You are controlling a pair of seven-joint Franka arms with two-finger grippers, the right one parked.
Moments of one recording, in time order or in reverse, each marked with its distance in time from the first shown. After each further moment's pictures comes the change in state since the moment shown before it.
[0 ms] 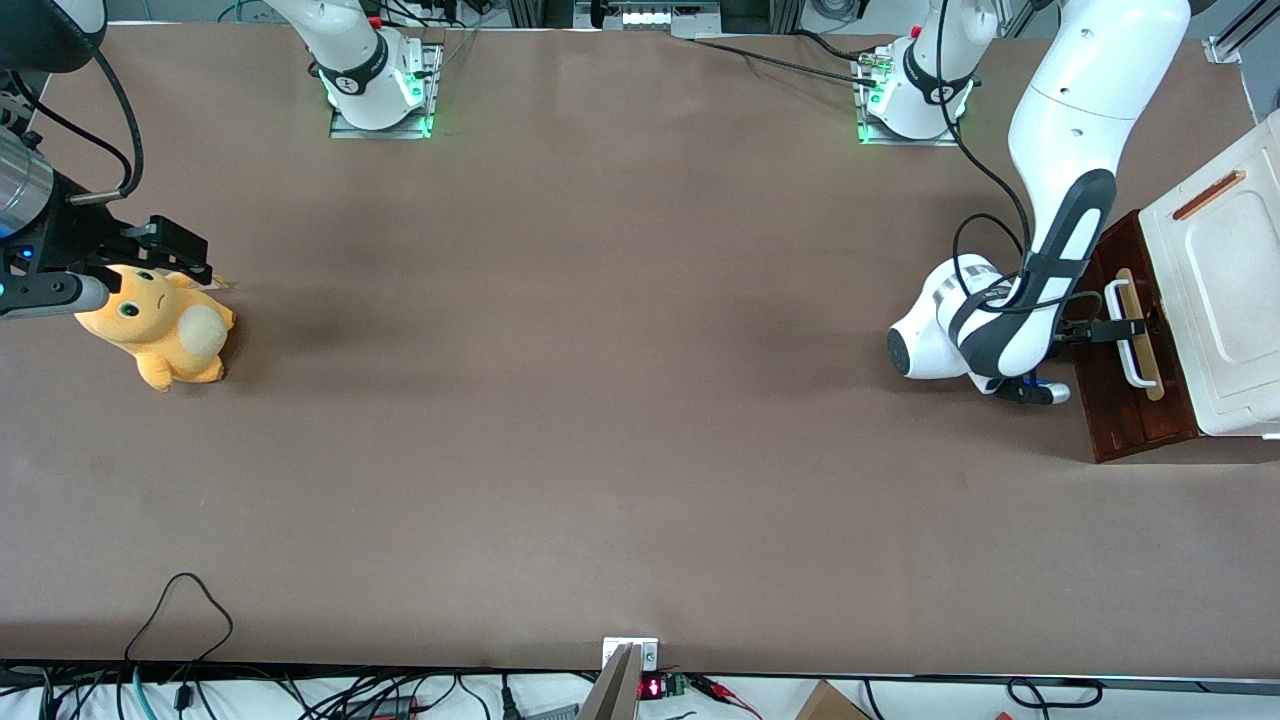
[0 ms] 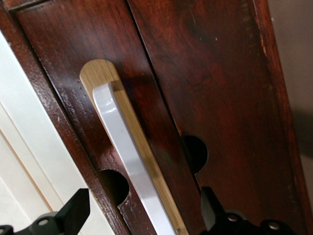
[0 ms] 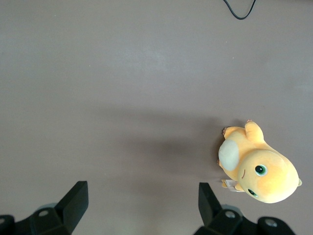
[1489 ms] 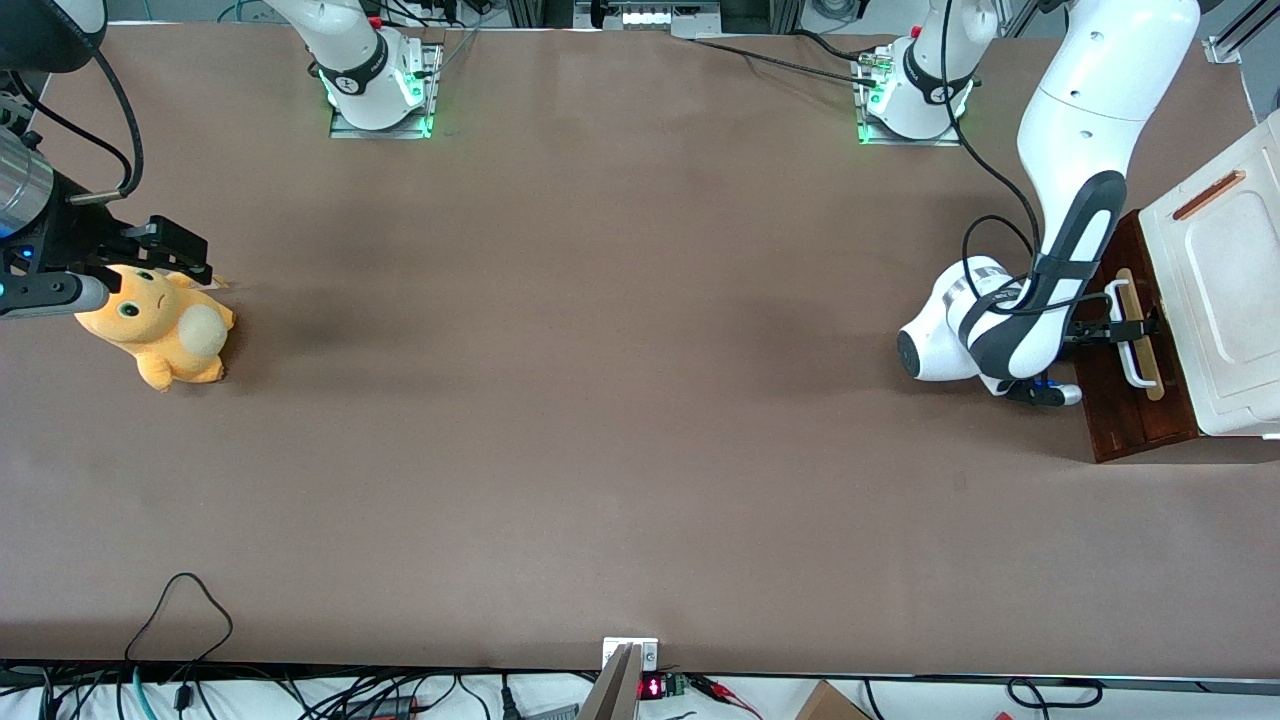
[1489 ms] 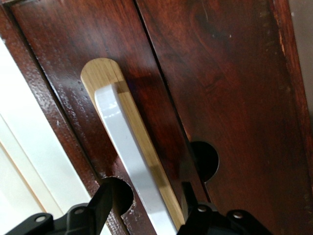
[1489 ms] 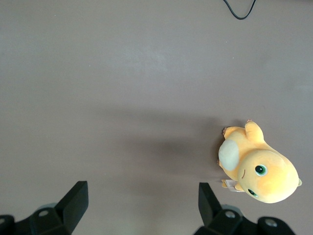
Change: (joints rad) arm 0.022 0.003 0.000 0.000 0.022 -0.002 0.000
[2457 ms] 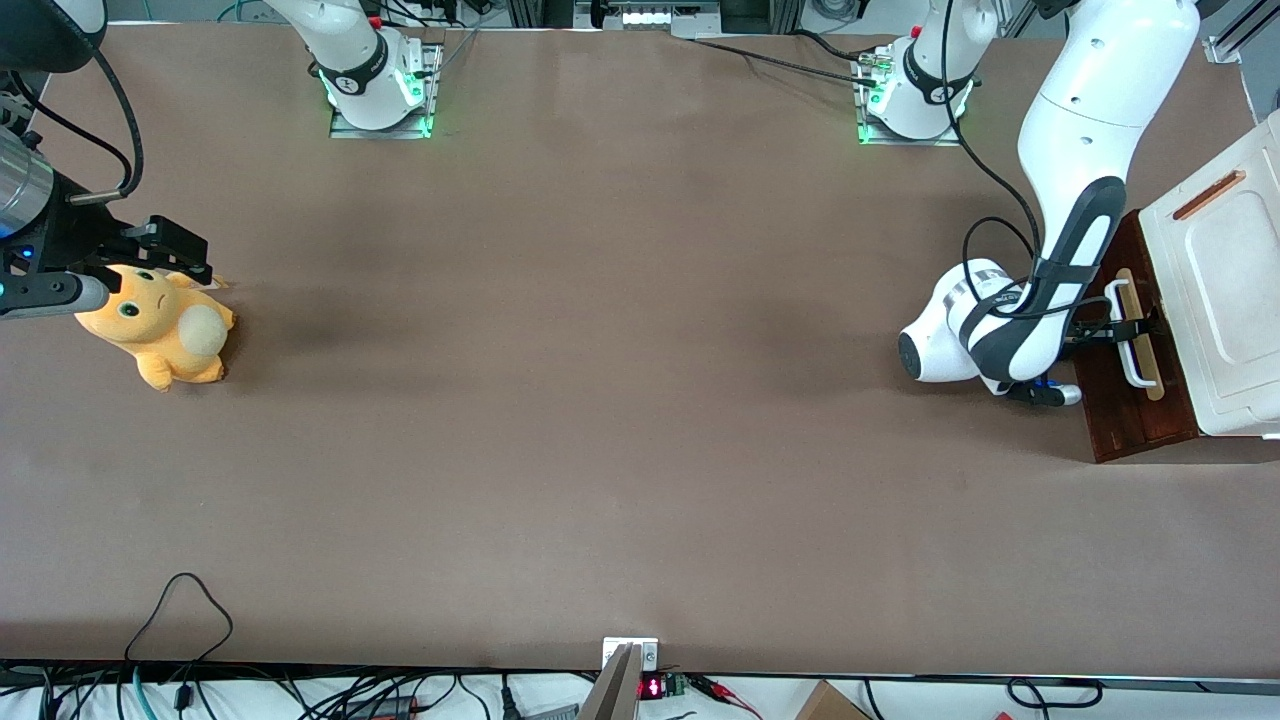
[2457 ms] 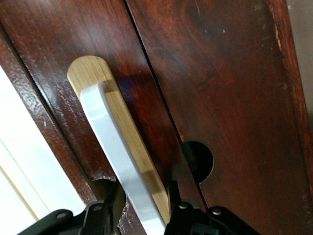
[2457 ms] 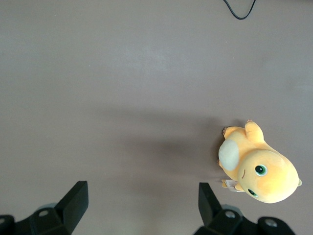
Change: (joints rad) arm 0.009 0.013 -0.002 0.003 0.001 -0.005 0.000
